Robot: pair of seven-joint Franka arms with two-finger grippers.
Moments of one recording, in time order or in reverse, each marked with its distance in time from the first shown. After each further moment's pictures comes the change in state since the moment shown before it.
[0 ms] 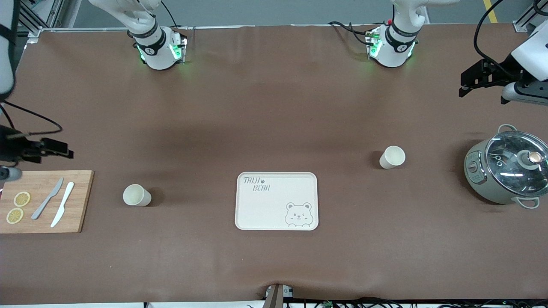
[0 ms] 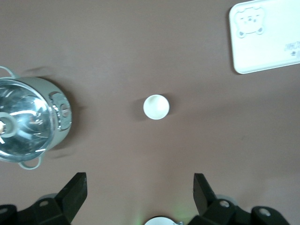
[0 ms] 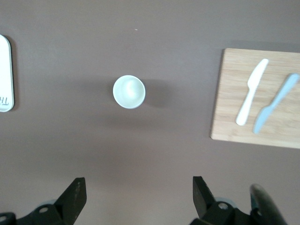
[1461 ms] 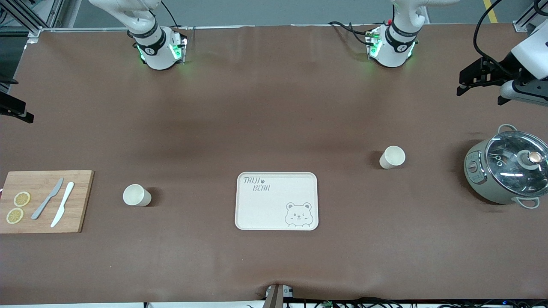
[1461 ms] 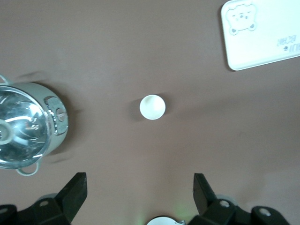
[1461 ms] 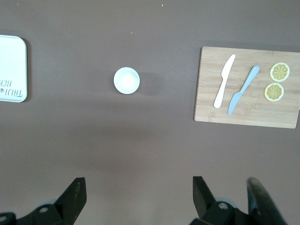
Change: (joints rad) left arm 0.003 0.000 0.003 0.000 0.009 0.000 0.044; right arm 0.000 -0.112 -0.023 0.081 -0.017 -0.142 0.000
